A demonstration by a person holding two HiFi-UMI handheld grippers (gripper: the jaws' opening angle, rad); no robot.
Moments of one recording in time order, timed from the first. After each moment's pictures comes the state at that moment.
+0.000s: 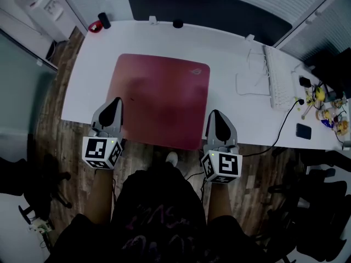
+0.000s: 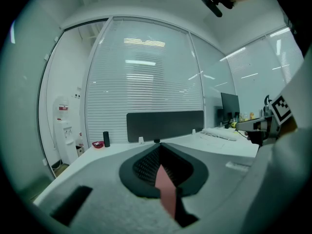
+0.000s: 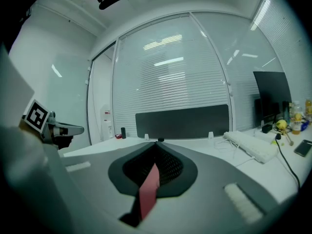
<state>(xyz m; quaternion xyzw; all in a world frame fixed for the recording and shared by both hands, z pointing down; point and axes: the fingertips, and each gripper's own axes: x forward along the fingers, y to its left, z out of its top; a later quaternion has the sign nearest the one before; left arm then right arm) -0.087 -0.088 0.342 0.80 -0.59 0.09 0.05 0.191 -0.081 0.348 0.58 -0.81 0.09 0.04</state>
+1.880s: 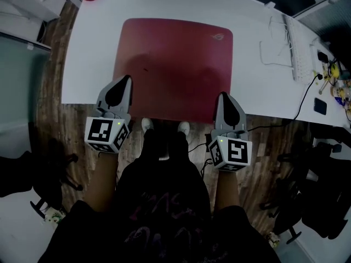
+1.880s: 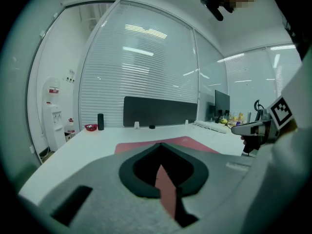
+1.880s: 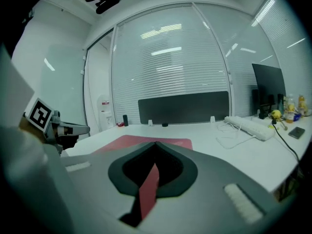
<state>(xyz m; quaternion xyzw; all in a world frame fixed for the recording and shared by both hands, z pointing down) -0.135 -0.093 0.409 0.84 -0.53 0.10 0.12 0.115 -0.060 0.407 0.60 -0.78 0.14 0.08</state>
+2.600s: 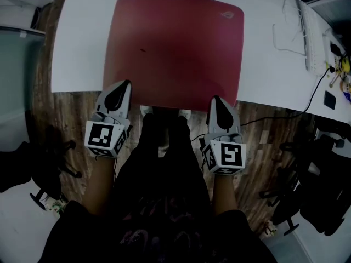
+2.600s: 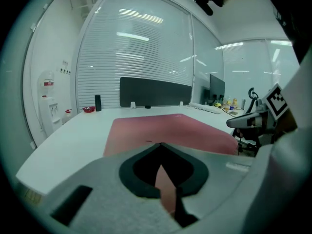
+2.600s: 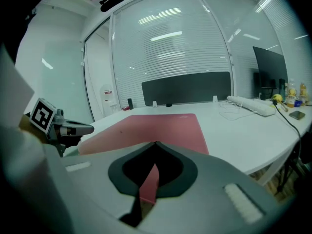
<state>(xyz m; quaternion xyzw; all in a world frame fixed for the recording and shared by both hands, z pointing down) -0.135 -0.044 0.497 0.84 -0.50 0.18 0.15 0.095 -0.015 0.491 0.57 -0.78 0.20 0.14</state>
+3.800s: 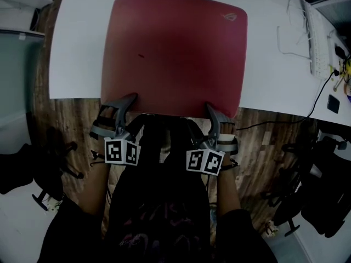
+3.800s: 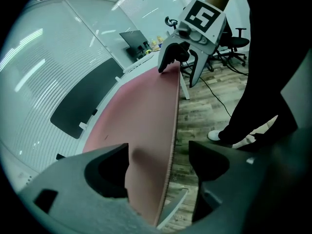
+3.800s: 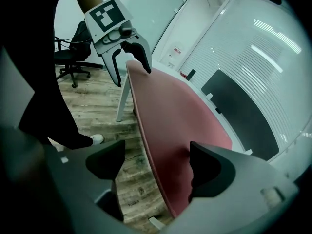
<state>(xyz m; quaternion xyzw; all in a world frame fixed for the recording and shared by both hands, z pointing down) -0.103 0.011 0.591 0.81 -0.21 0.52 -0.17 0.048 0.019 0.587 0.32 -0.80 -0.11 0.49</state>
